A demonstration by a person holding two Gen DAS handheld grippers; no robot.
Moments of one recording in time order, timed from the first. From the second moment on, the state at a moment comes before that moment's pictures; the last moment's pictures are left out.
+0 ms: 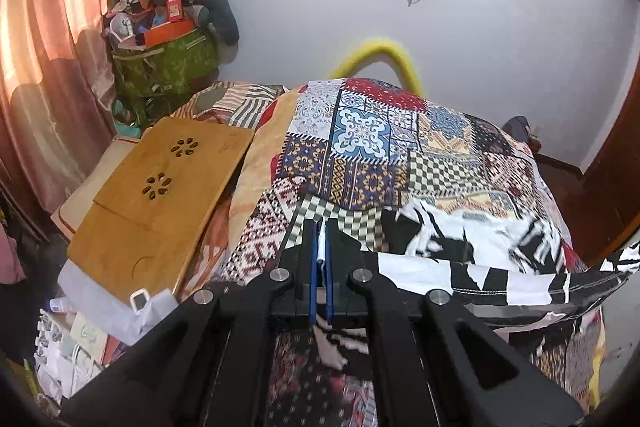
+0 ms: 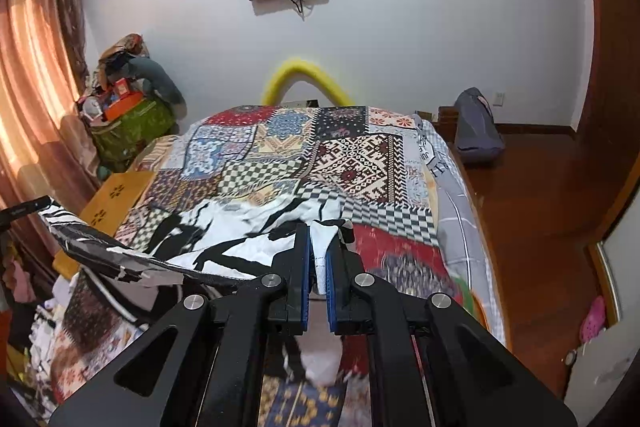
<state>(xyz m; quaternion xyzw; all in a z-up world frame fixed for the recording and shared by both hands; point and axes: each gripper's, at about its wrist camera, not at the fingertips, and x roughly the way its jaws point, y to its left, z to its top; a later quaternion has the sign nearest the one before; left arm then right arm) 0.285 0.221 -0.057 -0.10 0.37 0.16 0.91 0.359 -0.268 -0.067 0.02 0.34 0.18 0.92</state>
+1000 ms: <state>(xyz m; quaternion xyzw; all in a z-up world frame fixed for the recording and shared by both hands) 0.442 0.259 -0.153 -0.08 0.44 0.21 0.87 0.492 -0.254 -0.101 0.02 0.38 0.16 0.91</state>
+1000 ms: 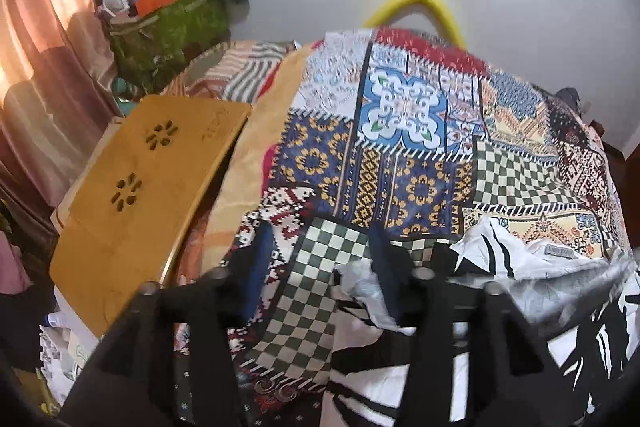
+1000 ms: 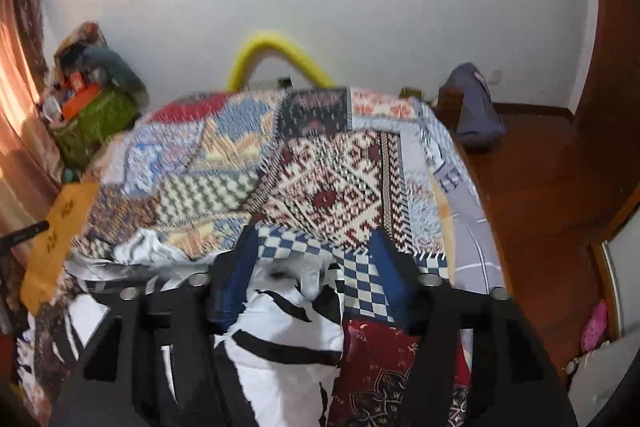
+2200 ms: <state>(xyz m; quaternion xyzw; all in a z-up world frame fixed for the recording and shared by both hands) 0.260 0.184 -0.205 -0.12 0.53 0.04 0.84 0.326 -0.272 -0.178 0.04 0.48 0.24 0.84</state>
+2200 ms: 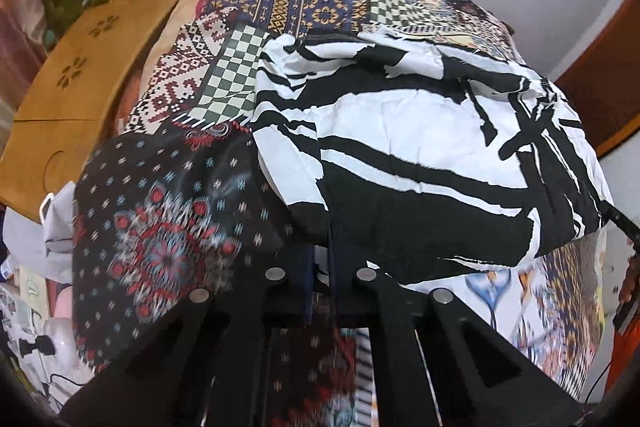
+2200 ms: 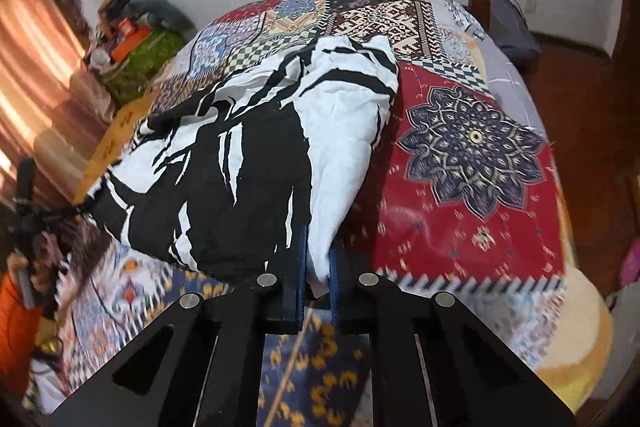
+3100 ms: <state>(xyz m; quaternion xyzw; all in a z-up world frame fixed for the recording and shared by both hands) 0.200 0.193 -0.200 -0.07 0.52 0.10 0.85 0.274 -0.305 -0.160 0.02 0.45 0.18 0.87</state>
